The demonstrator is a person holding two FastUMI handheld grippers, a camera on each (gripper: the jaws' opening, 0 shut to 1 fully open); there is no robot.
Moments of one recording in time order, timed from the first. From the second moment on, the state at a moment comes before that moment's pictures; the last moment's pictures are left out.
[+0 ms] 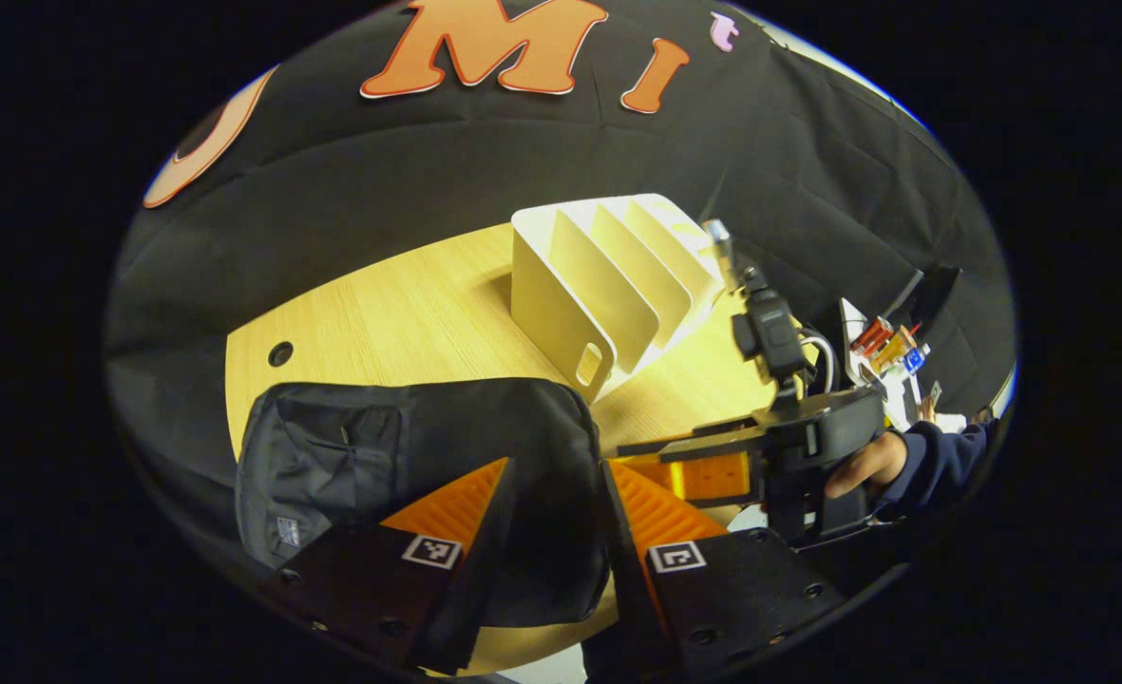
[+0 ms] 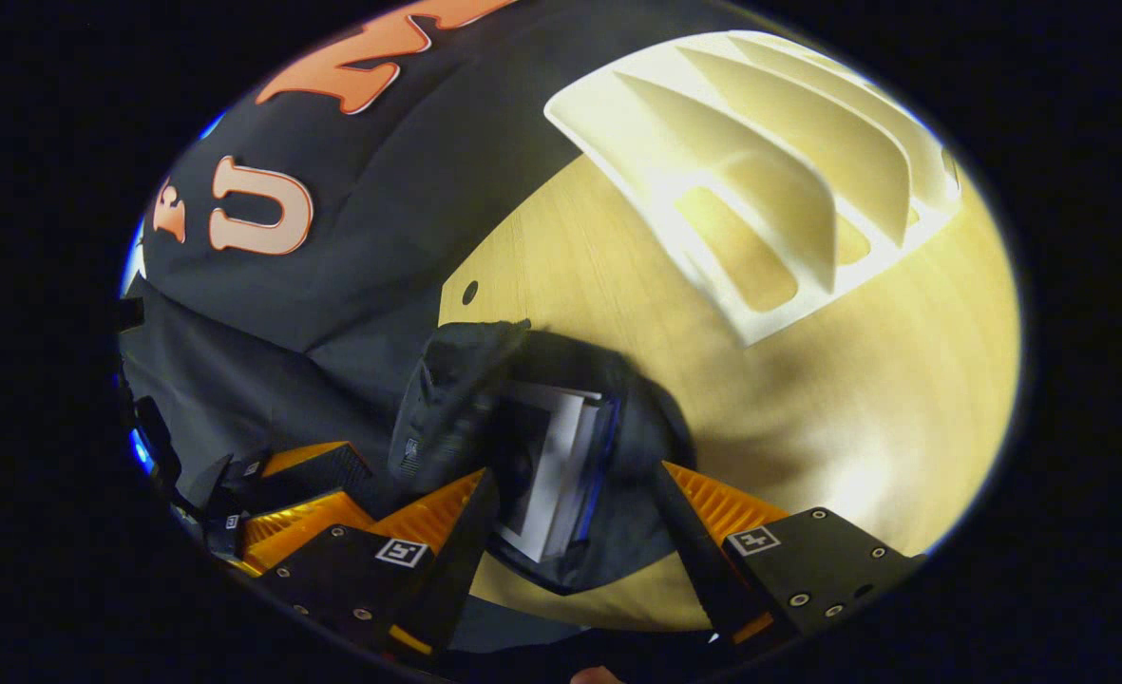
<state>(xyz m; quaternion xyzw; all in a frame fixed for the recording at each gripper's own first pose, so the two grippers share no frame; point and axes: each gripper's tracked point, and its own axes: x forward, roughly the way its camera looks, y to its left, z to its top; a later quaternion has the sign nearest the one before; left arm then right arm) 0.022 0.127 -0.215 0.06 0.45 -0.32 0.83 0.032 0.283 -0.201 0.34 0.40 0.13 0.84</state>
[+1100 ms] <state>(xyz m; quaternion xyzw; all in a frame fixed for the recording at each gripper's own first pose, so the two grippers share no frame) 0.033 0.013 -0.072 -0.05 0.13 -0.08 0.99 0.005 0.033 0.025 0.06 0.08 0.09 0.99</state>
